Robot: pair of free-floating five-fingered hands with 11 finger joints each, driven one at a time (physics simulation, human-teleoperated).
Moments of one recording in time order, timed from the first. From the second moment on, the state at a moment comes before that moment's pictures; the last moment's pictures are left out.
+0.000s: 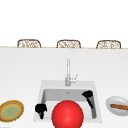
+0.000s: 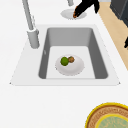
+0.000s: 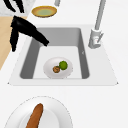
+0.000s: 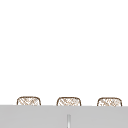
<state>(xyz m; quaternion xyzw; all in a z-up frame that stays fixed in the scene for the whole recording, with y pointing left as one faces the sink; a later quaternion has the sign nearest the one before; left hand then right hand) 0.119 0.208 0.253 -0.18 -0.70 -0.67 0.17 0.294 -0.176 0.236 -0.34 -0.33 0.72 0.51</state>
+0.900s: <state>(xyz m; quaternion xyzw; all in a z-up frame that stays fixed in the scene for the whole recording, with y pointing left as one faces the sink) 0.119 0.208 0.253 -0.18 -0.70 -0.67 0.17 0.328 -0.124 0.147 -0.25 -0.41 0.75 0.47</state>
